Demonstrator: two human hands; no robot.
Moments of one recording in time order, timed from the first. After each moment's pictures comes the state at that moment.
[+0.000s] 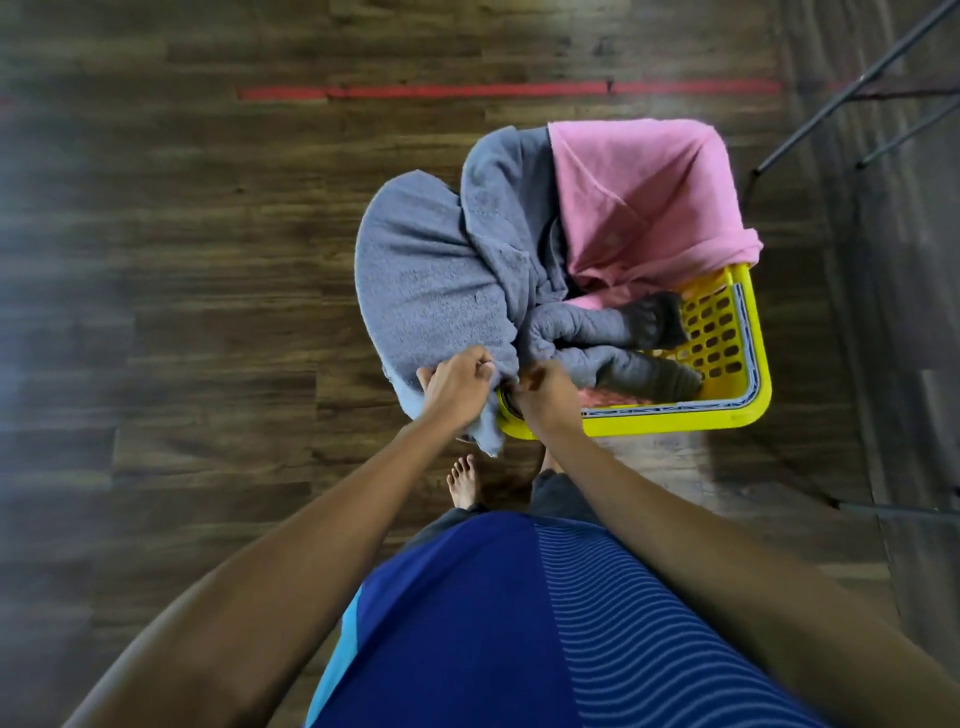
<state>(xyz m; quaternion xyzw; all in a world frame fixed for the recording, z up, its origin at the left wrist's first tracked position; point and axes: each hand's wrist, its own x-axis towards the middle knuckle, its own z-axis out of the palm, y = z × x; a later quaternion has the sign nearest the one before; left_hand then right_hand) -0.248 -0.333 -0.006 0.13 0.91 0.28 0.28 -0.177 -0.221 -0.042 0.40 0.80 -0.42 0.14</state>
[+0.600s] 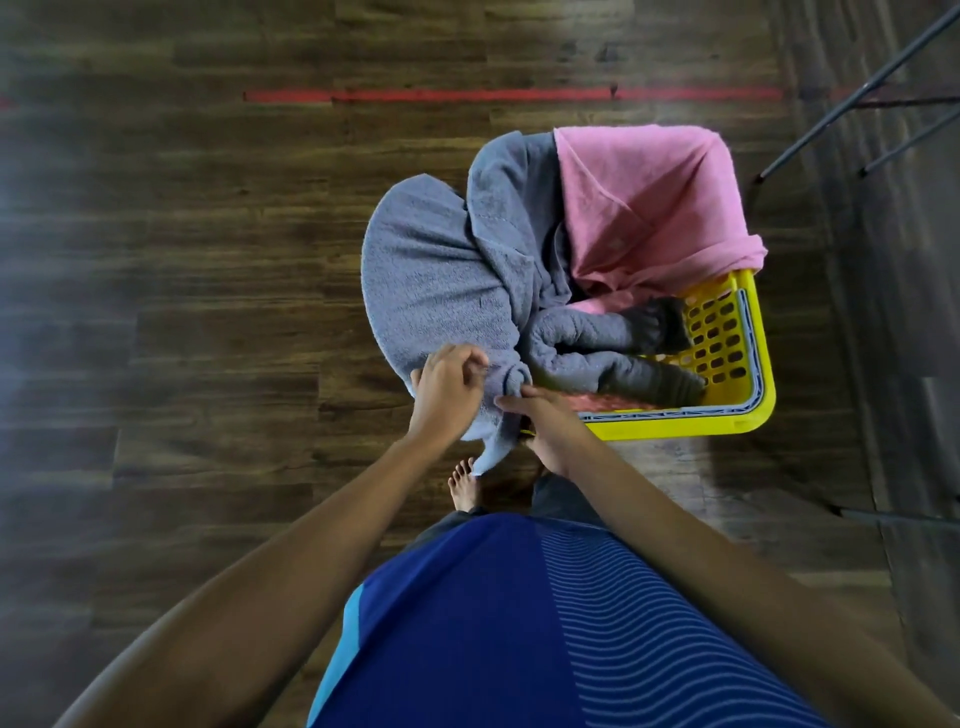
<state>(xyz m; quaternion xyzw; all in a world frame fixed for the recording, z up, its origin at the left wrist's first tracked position) -0.246 -0.353 -0.007 0.15 0.90 0.35 0.21 -0.166 -0.233 -0.005 0.43 0.48 -0.74 0.17</state>
